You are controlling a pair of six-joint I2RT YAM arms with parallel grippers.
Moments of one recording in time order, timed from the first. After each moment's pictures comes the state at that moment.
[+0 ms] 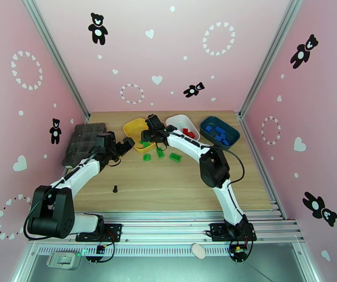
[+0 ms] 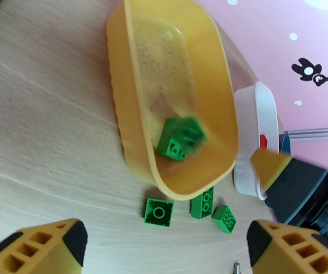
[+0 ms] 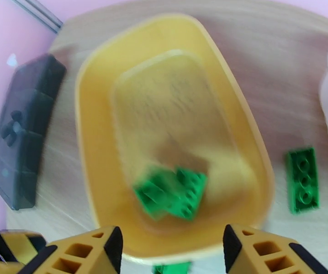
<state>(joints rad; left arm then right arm) -0.13 1.37 0.80 -0.14 0.32 -0.80 0.76 2.20 1.91 -0.55 0.08 0.52</state>
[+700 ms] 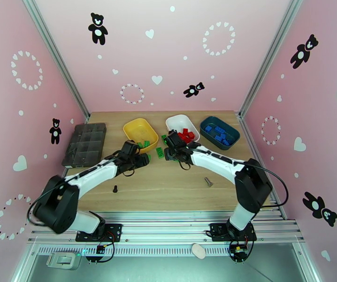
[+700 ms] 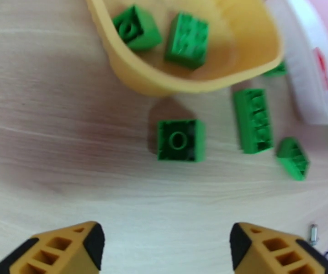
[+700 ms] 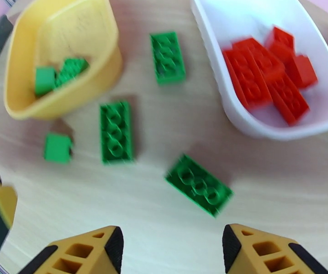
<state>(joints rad) -0.49 1.52 0.85 -0.31 -0.03 -0.70 0.76 1.69 1.22 -0.54 0.28 0.47</state>
